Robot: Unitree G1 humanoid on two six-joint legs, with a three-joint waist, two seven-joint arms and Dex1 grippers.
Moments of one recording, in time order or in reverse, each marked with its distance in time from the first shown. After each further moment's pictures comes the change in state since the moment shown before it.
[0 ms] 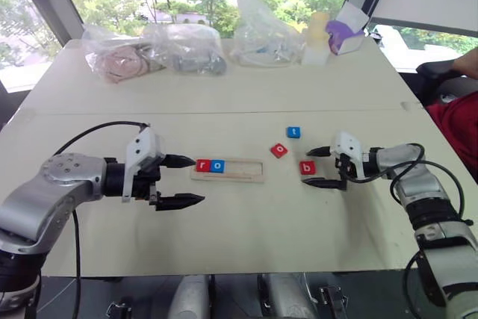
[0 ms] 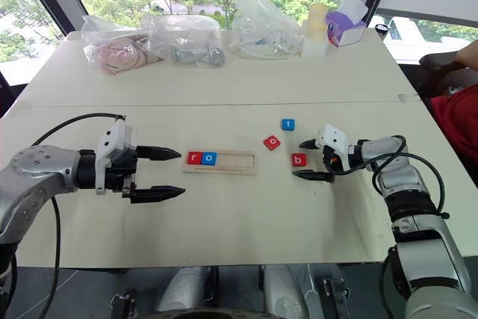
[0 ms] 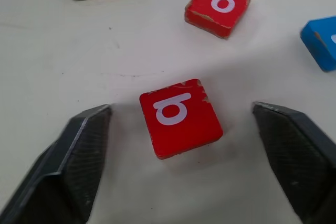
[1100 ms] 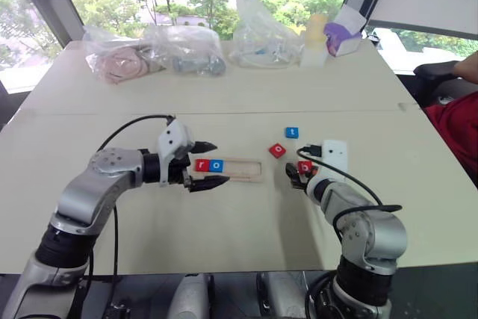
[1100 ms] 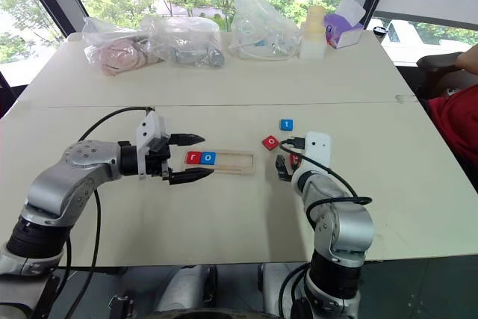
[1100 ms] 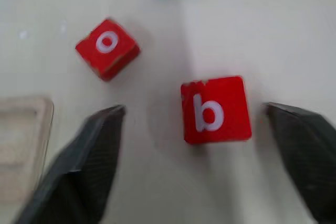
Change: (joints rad) left arm -0.129 -0.223 -0.156 0.139 0.171 -0.098 0.079; right arm 0.337 0.797 -0.375 -1.298 -0.022 1.519 -1.371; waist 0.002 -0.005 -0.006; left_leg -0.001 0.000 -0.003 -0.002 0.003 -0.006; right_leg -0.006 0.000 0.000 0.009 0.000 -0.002
